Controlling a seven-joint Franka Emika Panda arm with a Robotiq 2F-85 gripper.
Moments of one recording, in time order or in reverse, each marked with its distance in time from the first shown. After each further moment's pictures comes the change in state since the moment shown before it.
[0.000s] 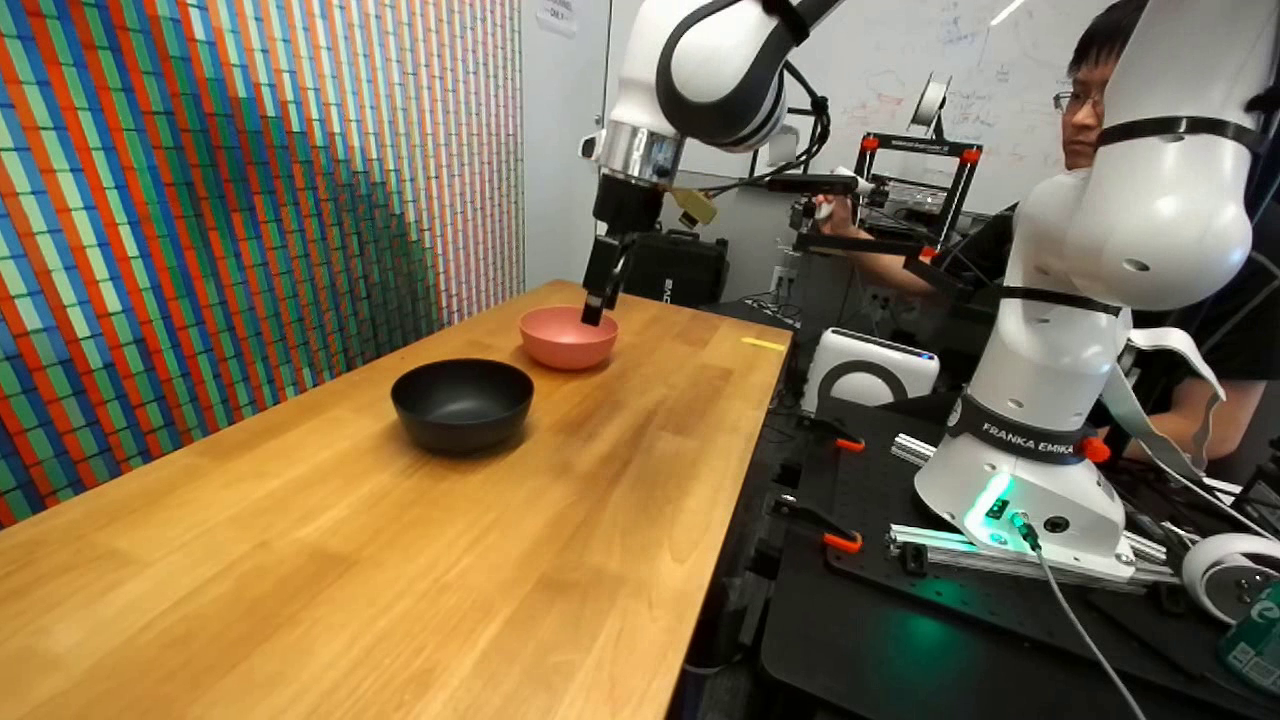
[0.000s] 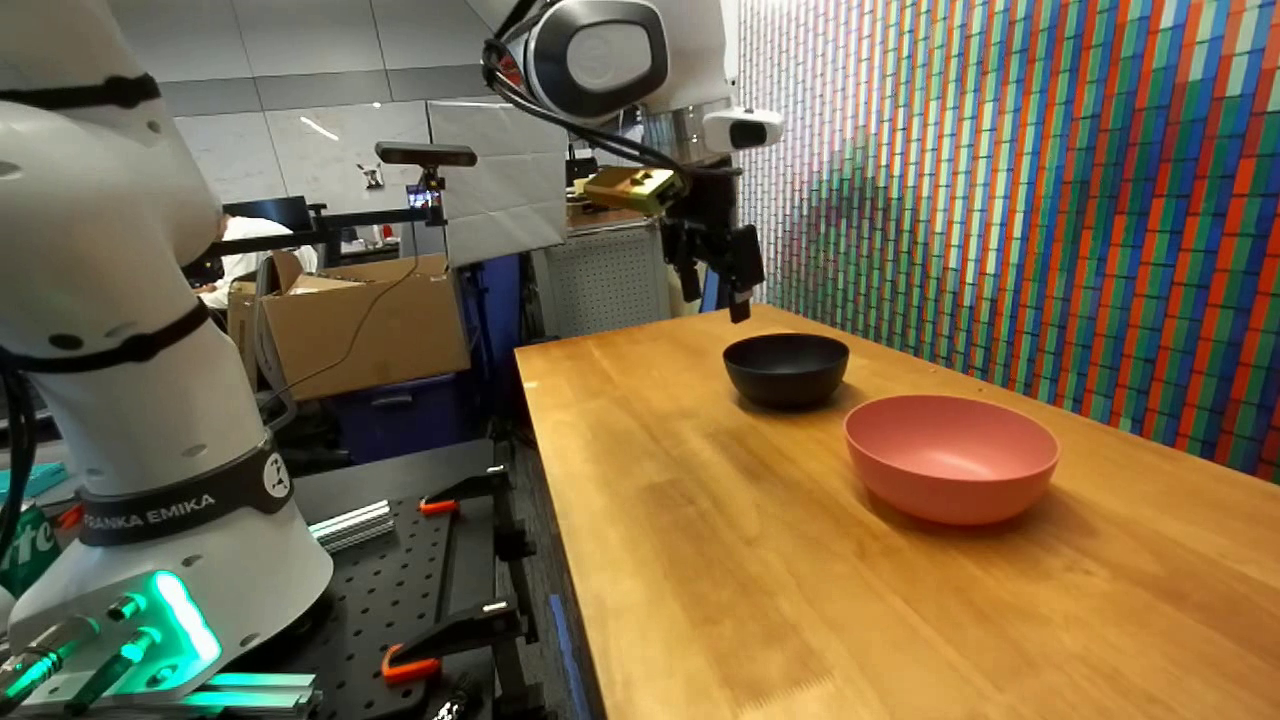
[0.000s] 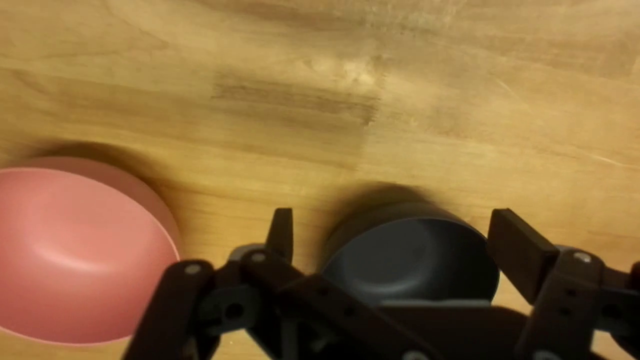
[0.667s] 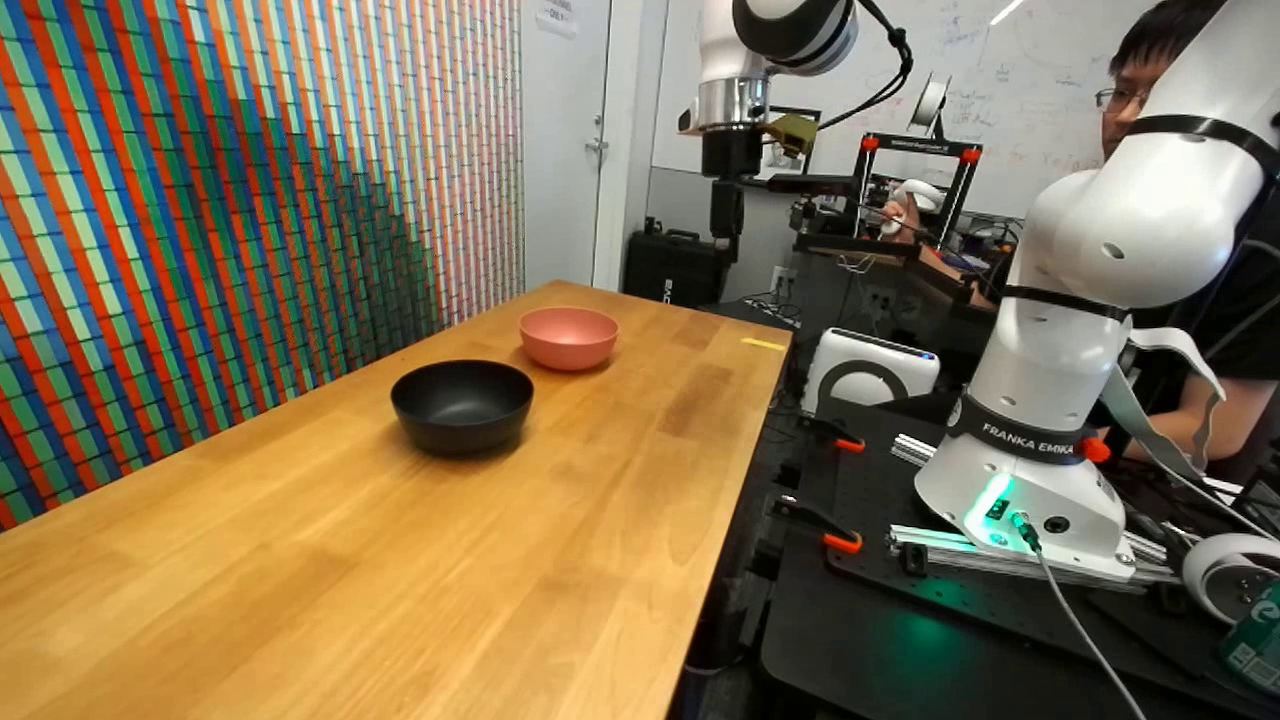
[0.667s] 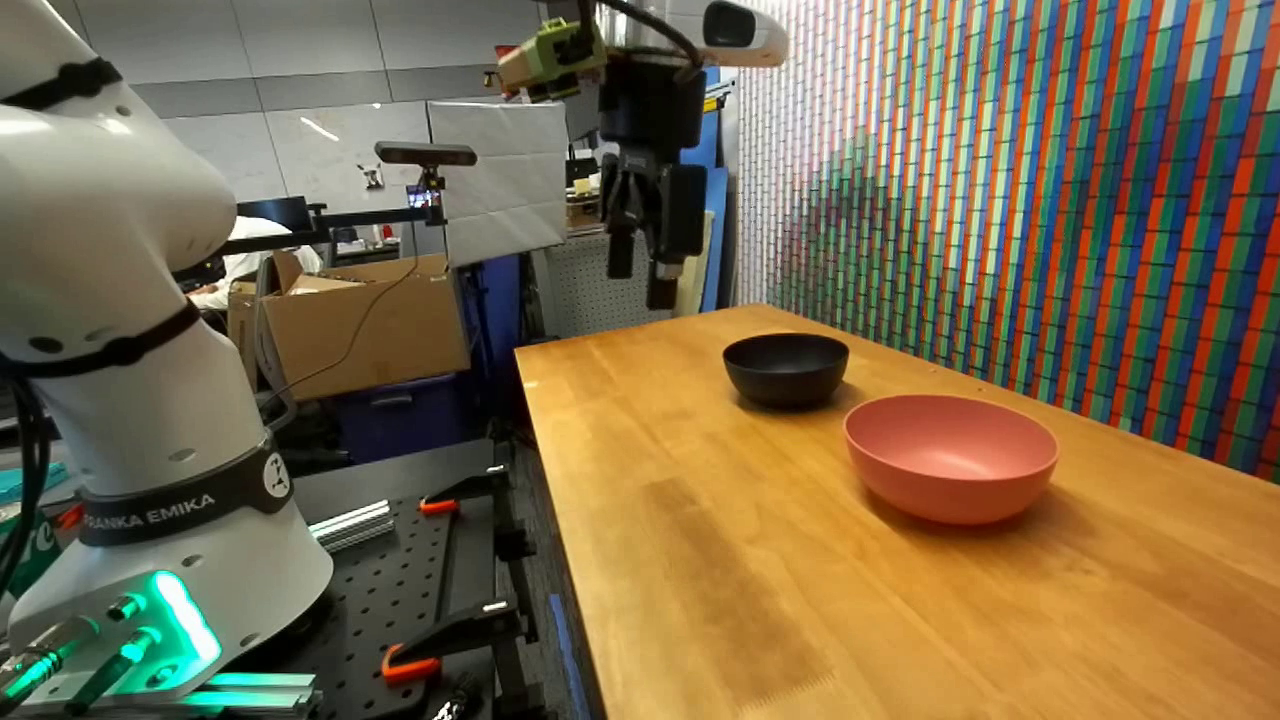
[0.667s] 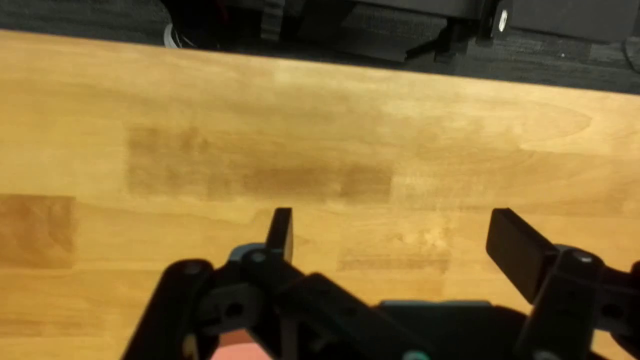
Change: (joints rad) arm -0.126 -0.282 -0.191 -0.033 -0.167 -0.559 -0.047
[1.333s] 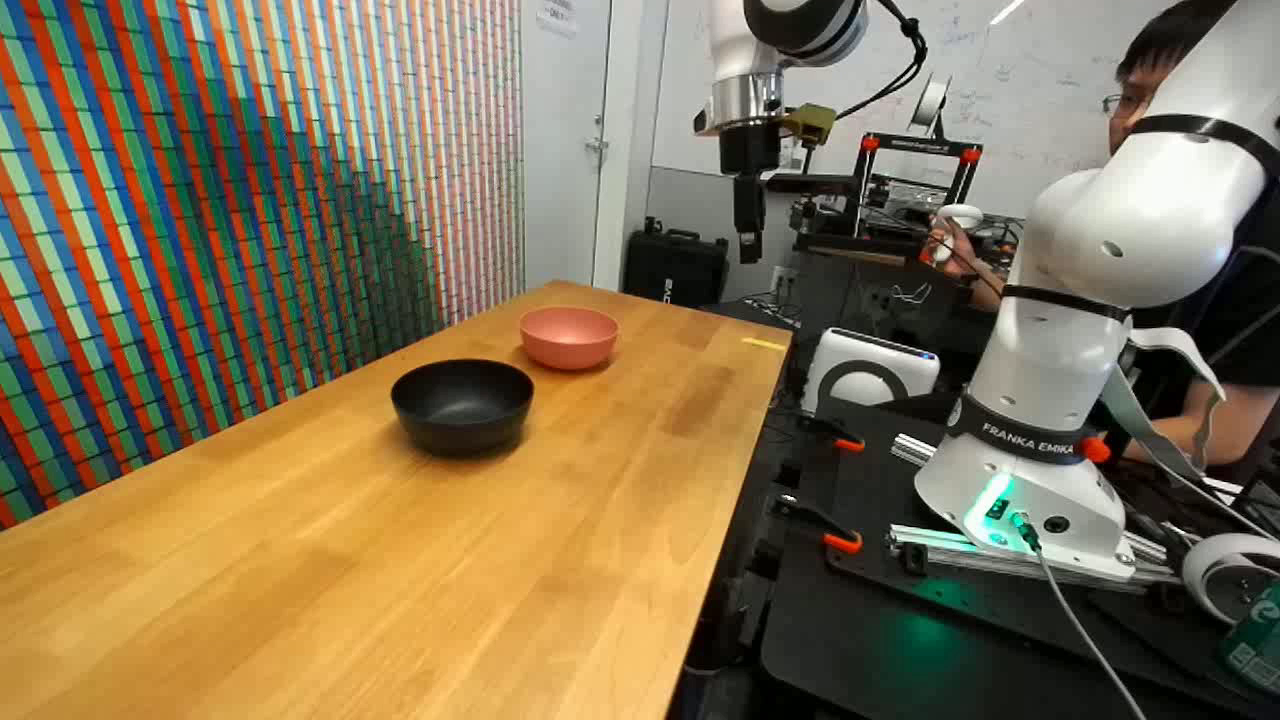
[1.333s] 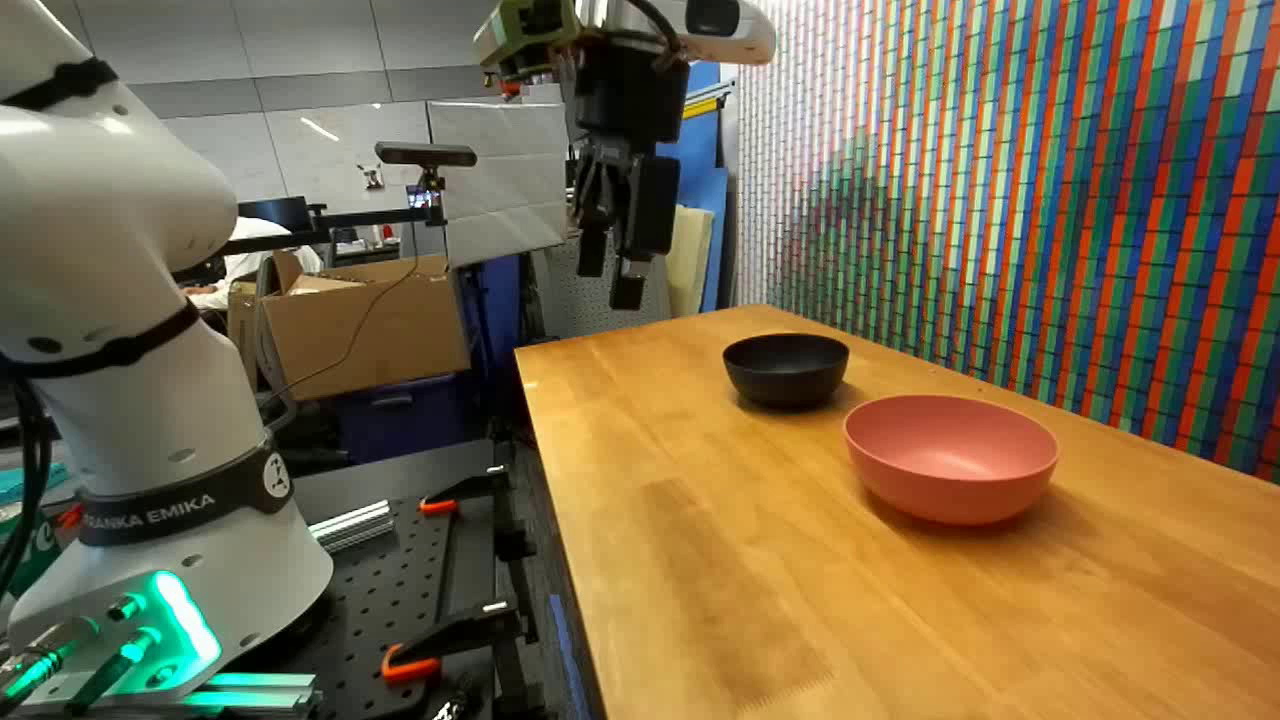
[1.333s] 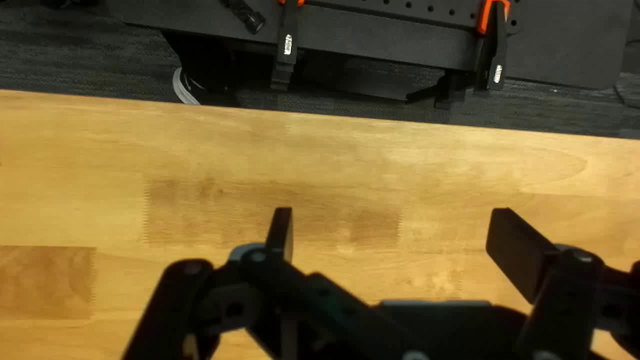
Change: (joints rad) arm -0.011 -0.036 -0.033 0.003 -0.051 -0.128 0.000
